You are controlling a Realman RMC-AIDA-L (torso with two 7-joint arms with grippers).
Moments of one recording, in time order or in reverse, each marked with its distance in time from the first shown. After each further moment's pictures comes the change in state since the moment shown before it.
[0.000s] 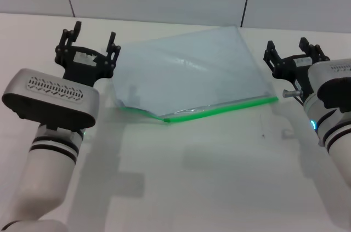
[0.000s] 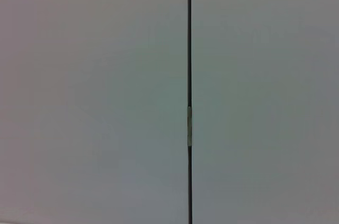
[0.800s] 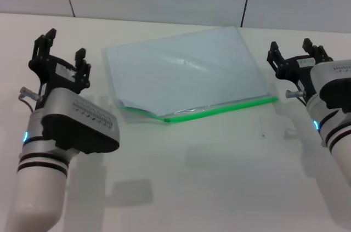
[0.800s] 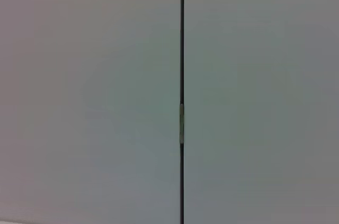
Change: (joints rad) left arm 0.065 0.003 0.016 0.115 -0.141 -0.112 0.697; right arm -0.002 0.000 0.000 0.013 0.005 0.000 0.000
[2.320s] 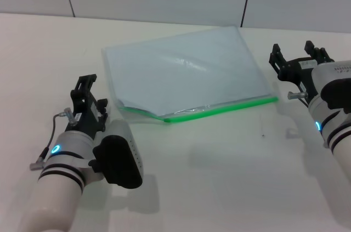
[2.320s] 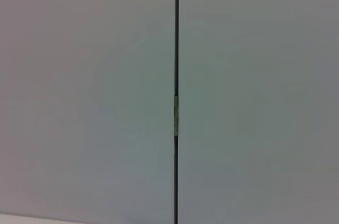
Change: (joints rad) left arm -0.031 0.002 0.049 0.001 -0.181 0.273 0.494; right arm 0.000 0.000 0.003 0.013 0.004 -0.015 0.000
